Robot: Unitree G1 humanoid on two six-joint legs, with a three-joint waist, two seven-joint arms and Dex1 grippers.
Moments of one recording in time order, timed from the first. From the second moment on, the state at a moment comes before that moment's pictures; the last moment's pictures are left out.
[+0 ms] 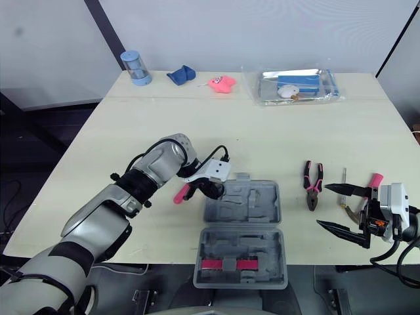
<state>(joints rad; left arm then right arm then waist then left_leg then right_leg) -0.98 0.46 -0.66 0.56 0.27 0.26 -1.53 0.14 -0.78 -0.37 -0.09 0.62 0.00 1.40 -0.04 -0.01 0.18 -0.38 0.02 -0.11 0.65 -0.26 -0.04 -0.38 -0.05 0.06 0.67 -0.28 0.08</state>
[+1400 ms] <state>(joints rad) -0.86 0.51 -0.38 0.52 0.01 0.15 -1.52 0.20 -0.75 -0.37 -0.12 0.62 -0.05 1.36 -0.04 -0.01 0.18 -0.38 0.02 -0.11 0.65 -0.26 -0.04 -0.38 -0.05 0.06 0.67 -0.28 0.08</state>
